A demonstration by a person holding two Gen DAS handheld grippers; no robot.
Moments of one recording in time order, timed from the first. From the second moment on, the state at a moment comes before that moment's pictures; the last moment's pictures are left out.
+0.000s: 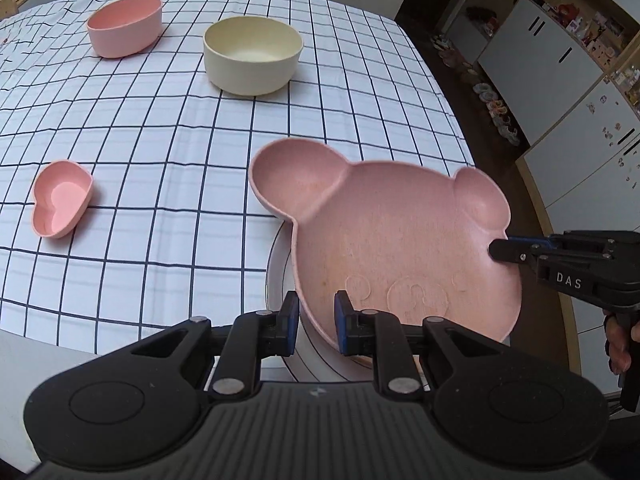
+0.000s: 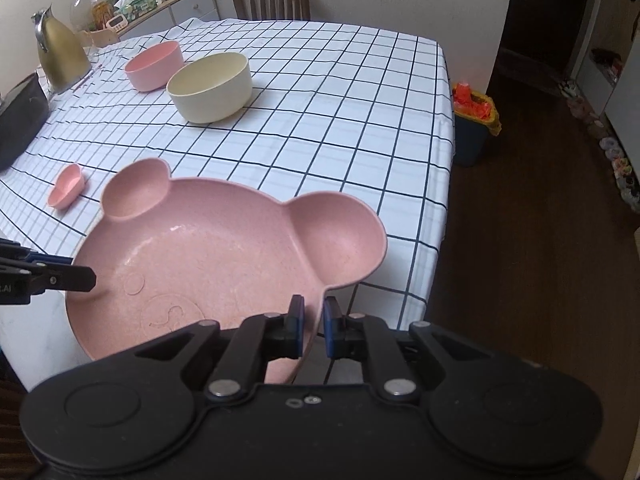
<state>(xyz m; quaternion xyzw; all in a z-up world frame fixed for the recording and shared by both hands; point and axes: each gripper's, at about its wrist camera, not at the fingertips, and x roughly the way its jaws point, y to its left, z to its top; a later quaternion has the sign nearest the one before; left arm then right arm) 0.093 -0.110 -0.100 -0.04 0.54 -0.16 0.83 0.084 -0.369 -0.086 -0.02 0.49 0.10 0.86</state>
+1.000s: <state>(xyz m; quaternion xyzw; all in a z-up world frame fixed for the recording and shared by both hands) 0.088 -0.105 -0.094 -0.03 0.53 -0.14 0.84 0.080 -0.374 -0.059 0.01 0.49 0.13 0.86</state>
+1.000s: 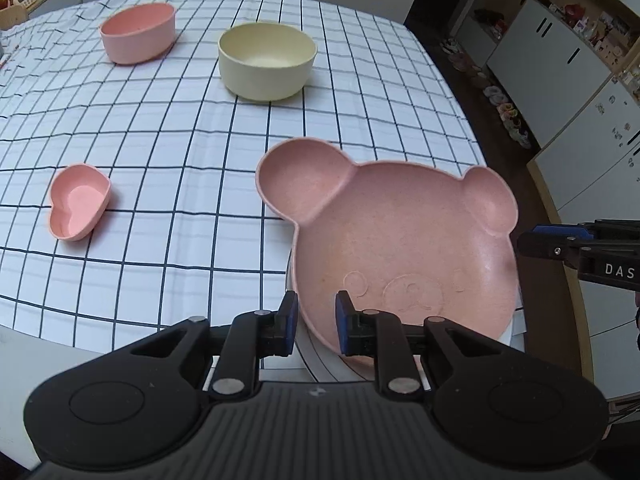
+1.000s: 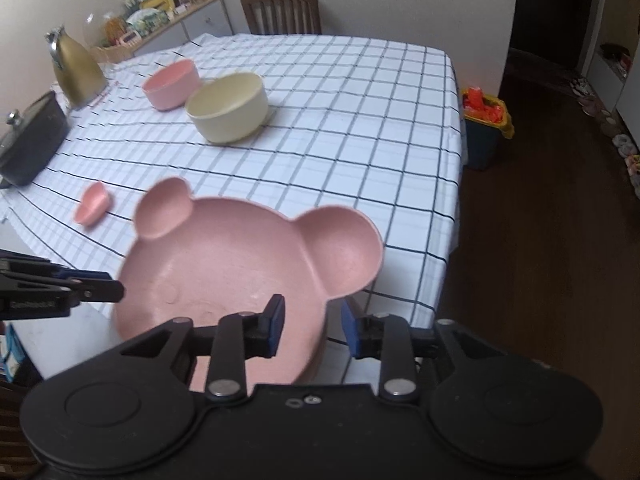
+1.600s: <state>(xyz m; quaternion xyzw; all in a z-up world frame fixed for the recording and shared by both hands) 0.070 -0.096 -0.039 -0.07 0.46 -0.12 0.88 0.068 -0.338 -0.005 0.02 0.42 0.20 0.88</state>
